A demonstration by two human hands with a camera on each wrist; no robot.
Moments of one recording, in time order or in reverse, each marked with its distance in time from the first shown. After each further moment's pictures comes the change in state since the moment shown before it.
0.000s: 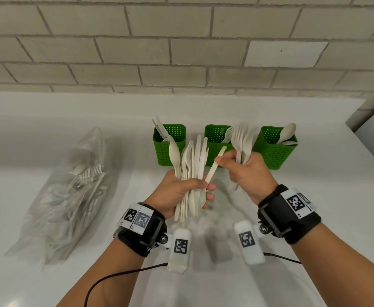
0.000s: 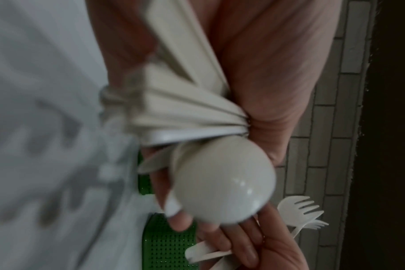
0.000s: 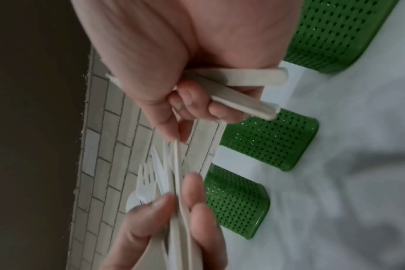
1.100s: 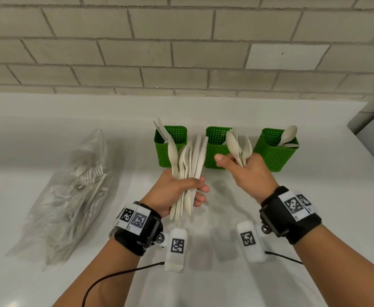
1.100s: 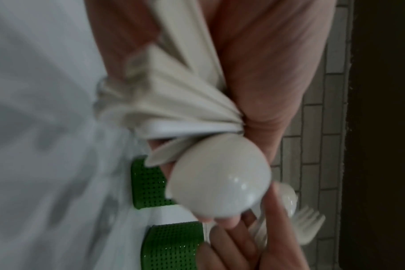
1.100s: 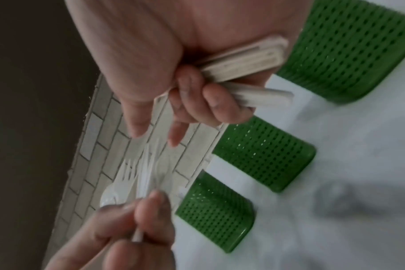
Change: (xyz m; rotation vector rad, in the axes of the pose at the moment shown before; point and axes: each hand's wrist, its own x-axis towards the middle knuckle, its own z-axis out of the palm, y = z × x) left_hand 0.001 0.006 -0.010 0.123 0.060 0.027; right_hand 0.003 0.001 -0.005 -0.213 -0.044 -0.093
